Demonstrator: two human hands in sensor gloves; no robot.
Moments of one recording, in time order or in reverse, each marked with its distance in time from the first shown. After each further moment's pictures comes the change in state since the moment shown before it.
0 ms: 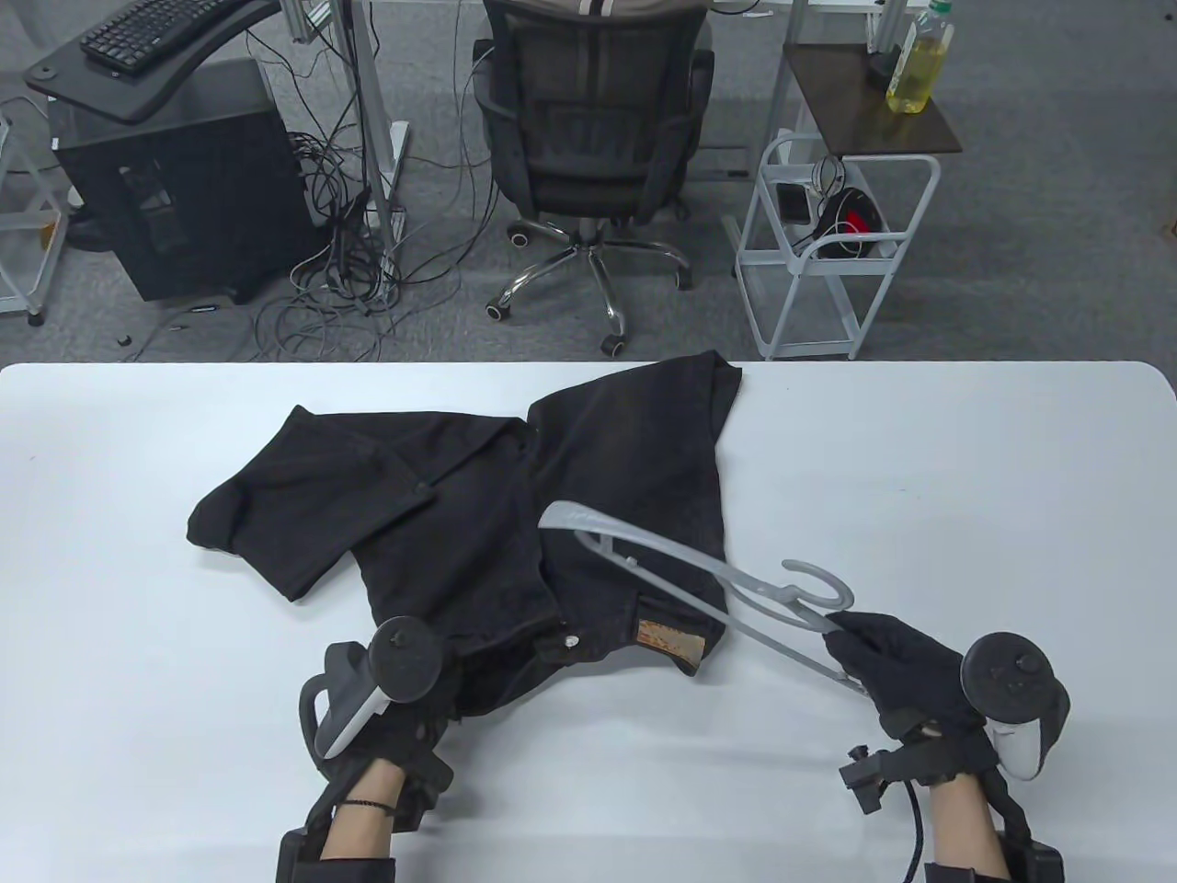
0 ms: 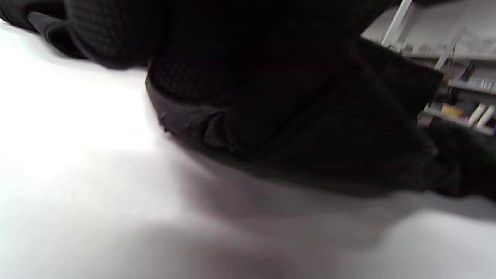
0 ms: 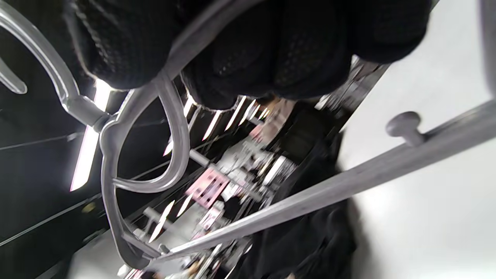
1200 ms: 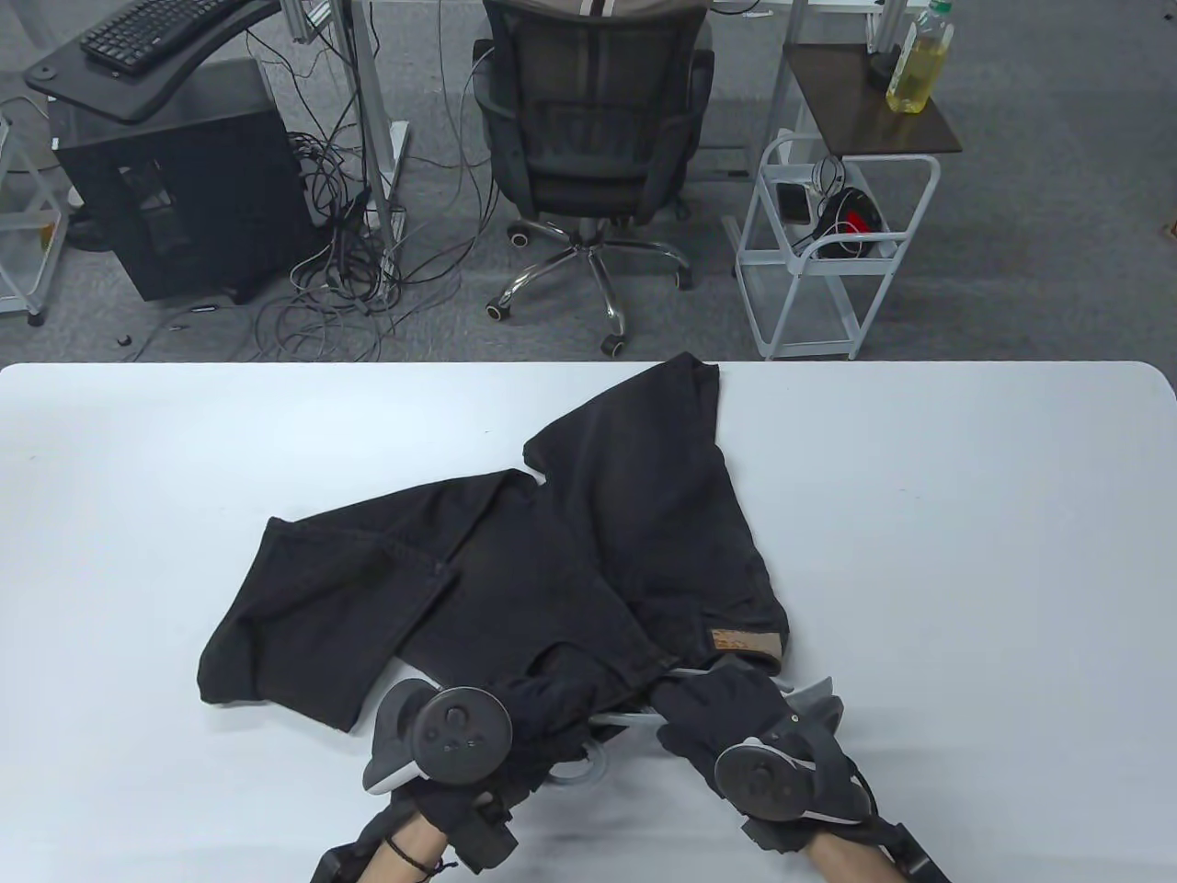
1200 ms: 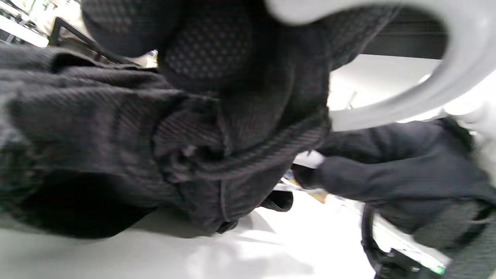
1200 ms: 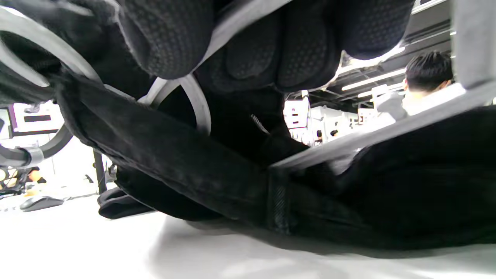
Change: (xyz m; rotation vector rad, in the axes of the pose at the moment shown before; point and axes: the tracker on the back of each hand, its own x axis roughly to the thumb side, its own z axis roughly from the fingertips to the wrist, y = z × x) left_hand 0.107 0.013 0.058 -0.035 -0.685 0.212; right_hand 0.084 0.136 0.038 0.167 -0.519 0.733
